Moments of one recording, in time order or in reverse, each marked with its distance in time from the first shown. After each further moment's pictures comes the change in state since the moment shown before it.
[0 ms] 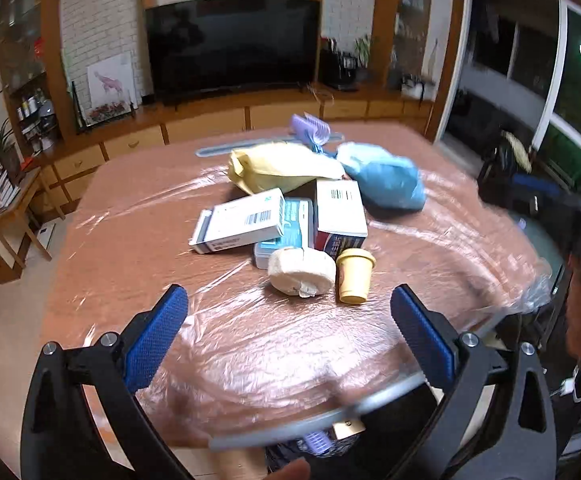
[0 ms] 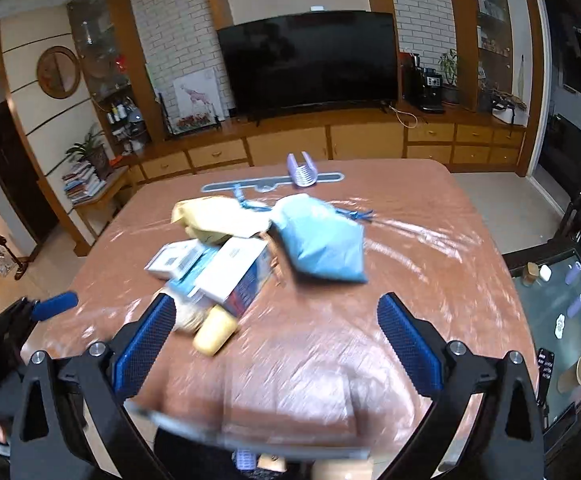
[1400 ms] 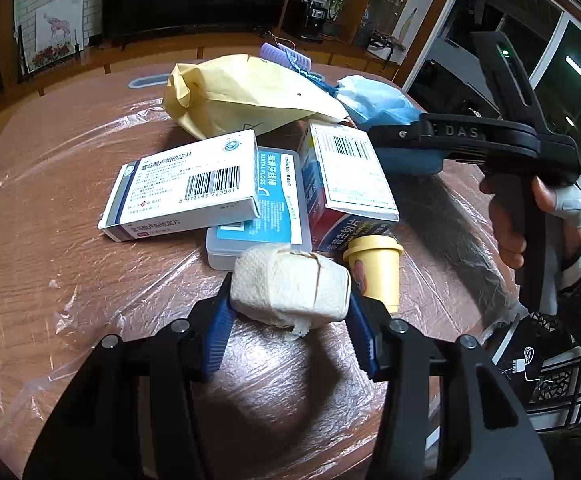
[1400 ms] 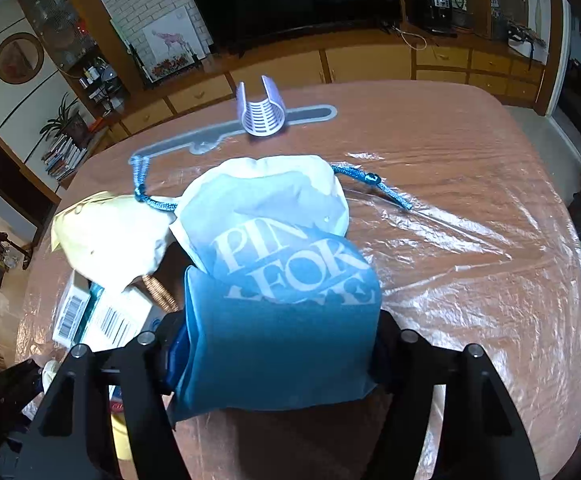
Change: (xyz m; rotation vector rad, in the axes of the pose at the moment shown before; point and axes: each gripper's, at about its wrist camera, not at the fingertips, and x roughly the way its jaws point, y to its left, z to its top) left arm 0.091 0.024 0.003 -0.045 0.171 -0.231; right arm 0.162 -0.045 0.037 0.082 0.267 0.048
